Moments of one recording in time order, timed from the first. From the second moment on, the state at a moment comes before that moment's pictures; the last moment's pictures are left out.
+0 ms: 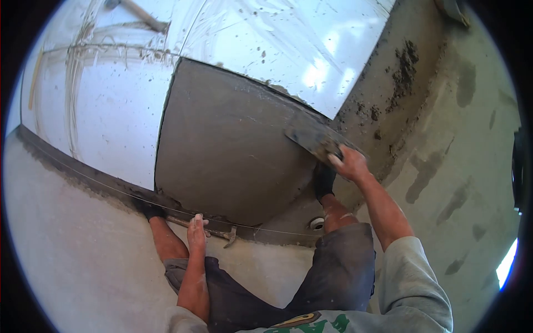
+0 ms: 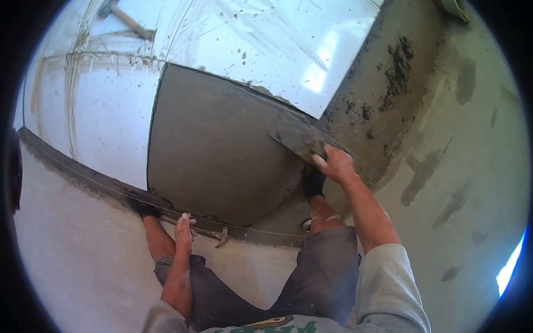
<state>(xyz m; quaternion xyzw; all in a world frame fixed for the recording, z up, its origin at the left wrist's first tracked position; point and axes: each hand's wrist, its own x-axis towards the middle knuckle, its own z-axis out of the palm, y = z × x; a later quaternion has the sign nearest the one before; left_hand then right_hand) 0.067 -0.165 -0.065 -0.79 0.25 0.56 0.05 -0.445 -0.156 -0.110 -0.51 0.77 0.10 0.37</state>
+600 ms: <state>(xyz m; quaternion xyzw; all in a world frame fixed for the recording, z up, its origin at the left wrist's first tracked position) -0.027 -0.270 0.020 -0.70 0.45 0.53 0.14 -0.503 -0.058 0.029 -0.33 0.93 -0.06 0.17</state>
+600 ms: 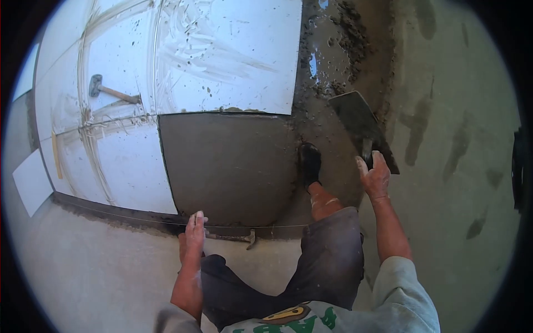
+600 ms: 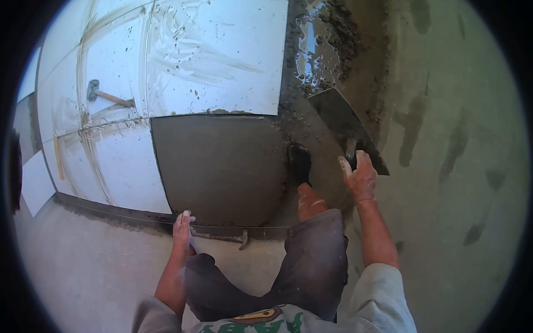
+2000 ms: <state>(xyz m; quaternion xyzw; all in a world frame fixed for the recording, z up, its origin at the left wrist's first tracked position) -0.161 -0.108 0.172 -0.78 0.33 0.49 0.21 -0.597 0.112 -0.037 -0.22 0.72 0.32 0.57</state>
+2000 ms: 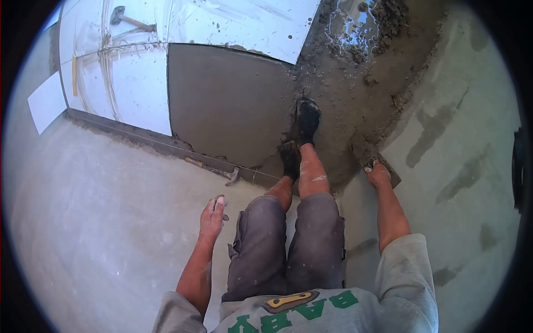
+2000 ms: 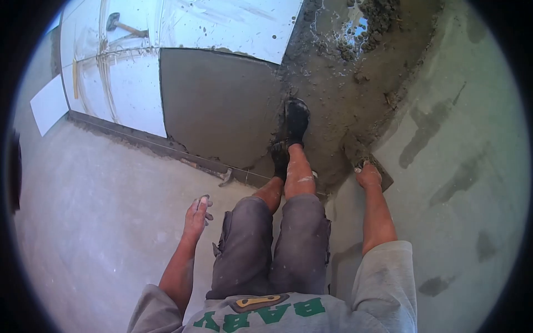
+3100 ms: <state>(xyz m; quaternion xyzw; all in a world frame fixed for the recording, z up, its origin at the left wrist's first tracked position) -0.034 0.011 0.312 -0.78 0.26 0.56 -0.05 -0.646 0.125 0.350 -0.25 0.91 0.10 0.32</state>
